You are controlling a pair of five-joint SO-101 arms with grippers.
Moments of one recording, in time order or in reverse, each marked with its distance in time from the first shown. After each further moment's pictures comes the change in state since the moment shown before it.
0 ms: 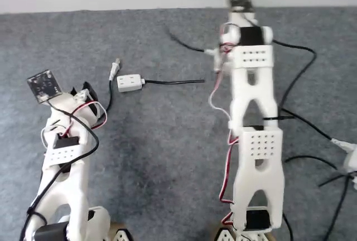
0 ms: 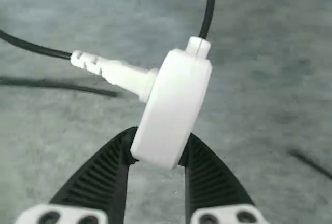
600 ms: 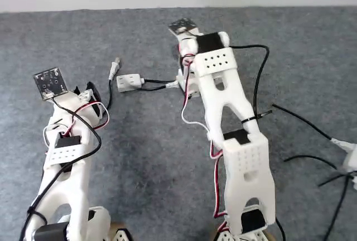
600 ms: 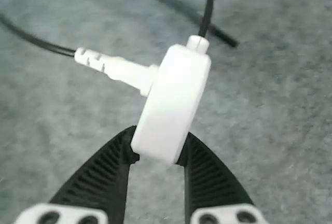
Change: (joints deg) left arm 0.6 0.0 0.0 0.1 -2.2; right arm -14.5 -15.0 25.1 0.1 12.3
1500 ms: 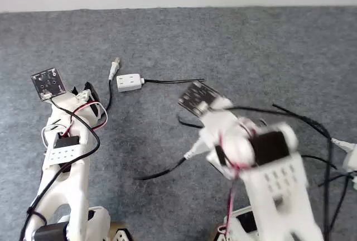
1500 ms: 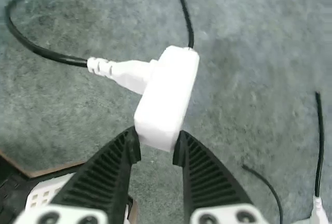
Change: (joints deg) left arm -0.9 0.0 0.0 0.0 0.0; right arm -0.1 -86.0 74.2 0.0 18.5
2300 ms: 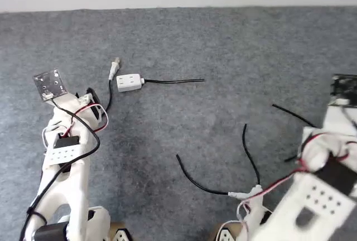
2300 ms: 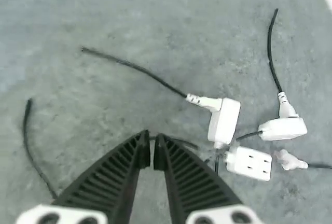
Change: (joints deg) left arm 0.1 0.0 0.0 4.6 0.0; right arm 55.0 -1.8 11.8 -32.2 -6.4
